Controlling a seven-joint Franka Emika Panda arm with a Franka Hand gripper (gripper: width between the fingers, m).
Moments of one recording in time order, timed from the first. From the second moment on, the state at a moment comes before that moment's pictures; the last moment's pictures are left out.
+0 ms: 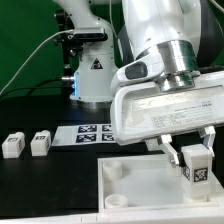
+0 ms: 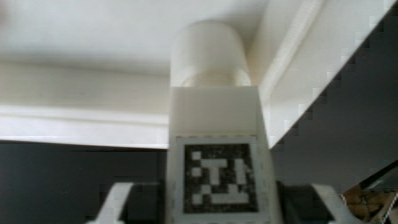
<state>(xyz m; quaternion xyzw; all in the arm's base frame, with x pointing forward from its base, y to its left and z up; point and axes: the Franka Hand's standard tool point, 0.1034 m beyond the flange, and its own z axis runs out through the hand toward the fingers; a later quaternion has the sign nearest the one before) 0.616 0.117 0.074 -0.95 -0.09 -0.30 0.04</state>
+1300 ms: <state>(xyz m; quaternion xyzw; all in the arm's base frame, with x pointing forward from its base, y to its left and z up) 0.612 0.121 0.069 -0.95 -0.08 -0.29 0.04</state>
